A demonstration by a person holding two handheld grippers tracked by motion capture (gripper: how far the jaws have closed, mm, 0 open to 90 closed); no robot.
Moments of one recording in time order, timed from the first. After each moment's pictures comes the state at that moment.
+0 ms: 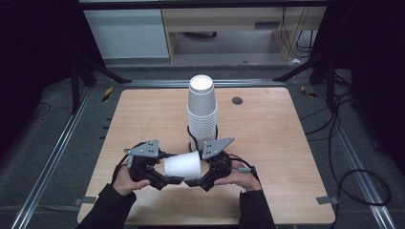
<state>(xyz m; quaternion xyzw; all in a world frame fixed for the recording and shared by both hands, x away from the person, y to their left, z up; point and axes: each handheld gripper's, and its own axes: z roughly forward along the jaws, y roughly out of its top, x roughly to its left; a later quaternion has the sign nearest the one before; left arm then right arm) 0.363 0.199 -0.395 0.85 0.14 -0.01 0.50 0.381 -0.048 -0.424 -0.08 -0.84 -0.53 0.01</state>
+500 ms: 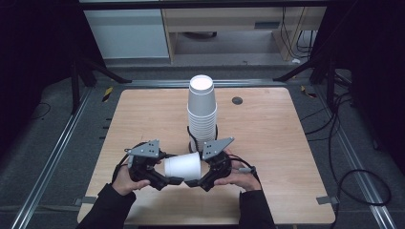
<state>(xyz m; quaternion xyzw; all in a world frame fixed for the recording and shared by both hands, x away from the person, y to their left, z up) 0.363 0.199 -0.394 0.85 0.13 -0.01 0.50 0.381 -0.048 -0.425 -0.08 -0.85 -0.53 0.01</state>
